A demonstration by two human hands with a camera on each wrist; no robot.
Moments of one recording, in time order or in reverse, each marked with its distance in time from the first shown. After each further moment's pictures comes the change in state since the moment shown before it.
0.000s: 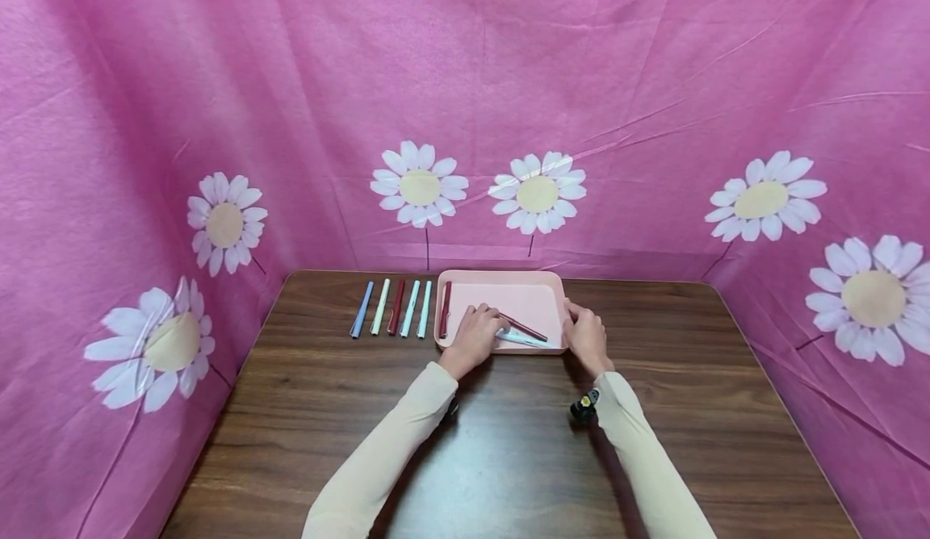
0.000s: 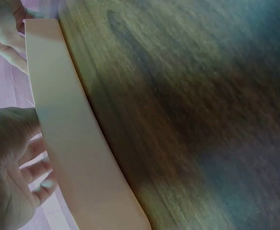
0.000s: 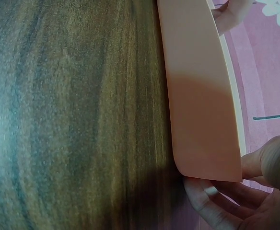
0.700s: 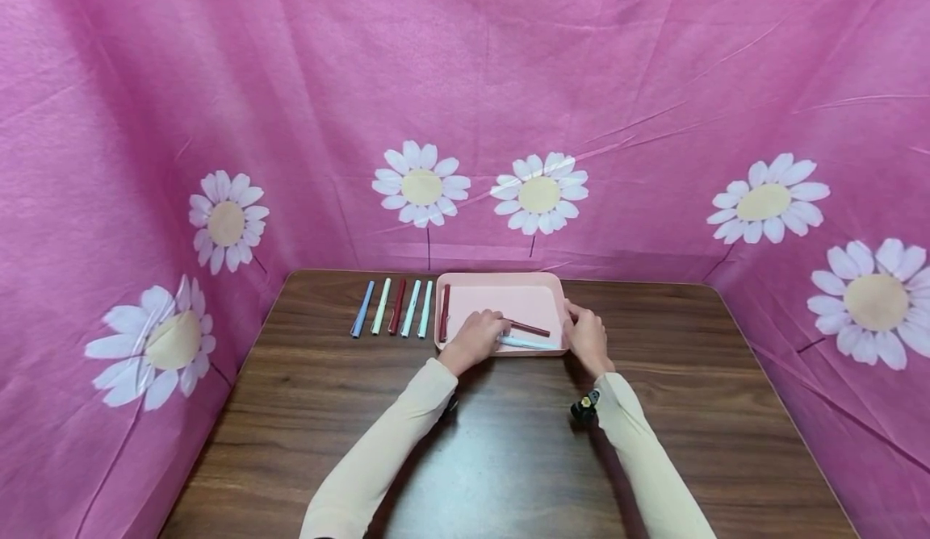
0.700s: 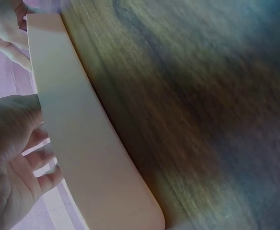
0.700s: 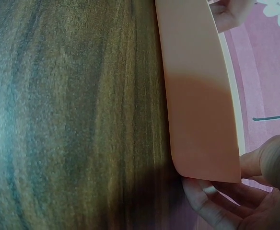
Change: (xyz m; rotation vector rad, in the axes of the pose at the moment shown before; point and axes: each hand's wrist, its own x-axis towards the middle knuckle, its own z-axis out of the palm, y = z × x) left_hand 0.000 -0.004 -0.003 -0.052 0.028 0.144; right_hand 0.001 0.001 0.002 0.006 0.000 -0.022
